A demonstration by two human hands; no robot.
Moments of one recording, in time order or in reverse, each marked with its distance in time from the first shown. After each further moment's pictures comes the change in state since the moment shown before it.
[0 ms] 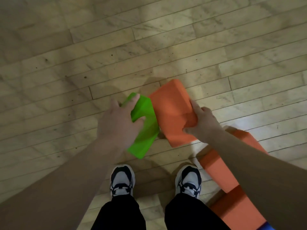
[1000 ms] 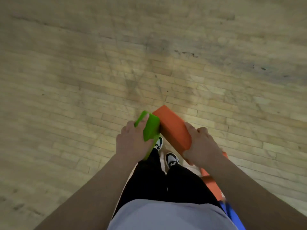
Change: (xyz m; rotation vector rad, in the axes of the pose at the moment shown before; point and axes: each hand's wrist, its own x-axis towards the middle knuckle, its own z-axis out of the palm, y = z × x) left_hand -0.491 -0.110 -0.272 -0.271 0.166 -0.311; right_hand -0.547 -0.286 -0.162 -0.467 -0.090 -0.374
